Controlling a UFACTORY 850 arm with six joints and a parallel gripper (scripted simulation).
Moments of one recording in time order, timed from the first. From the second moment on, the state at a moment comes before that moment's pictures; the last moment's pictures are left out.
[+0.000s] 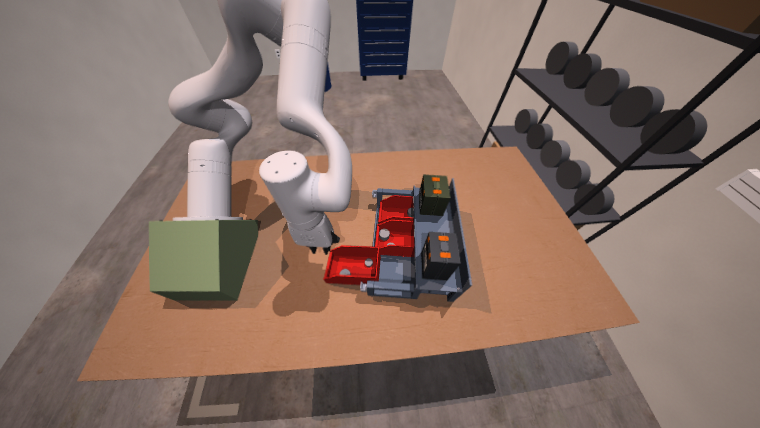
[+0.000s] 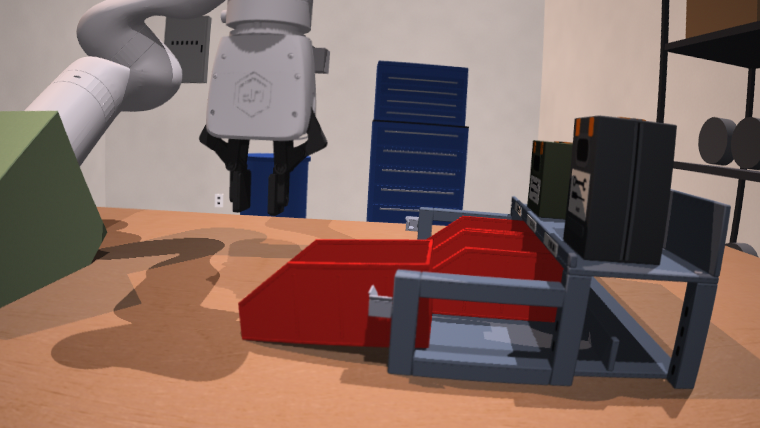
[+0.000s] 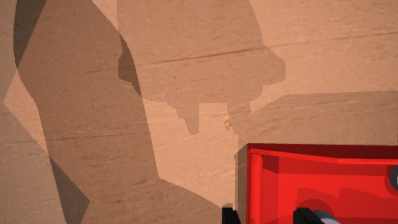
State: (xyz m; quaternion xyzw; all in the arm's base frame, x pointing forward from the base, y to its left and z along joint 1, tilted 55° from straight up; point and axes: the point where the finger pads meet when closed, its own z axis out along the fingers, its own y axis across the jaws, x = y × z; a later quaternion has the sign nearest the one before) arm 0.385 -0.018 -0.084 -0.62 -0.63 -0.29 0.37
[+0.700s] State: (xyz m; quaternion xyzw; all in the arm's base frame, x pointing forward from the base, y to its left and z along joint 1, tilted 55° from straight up) arm 0.391 -0.019 -0.084 -0.62 -0.63 -0.29 0.37
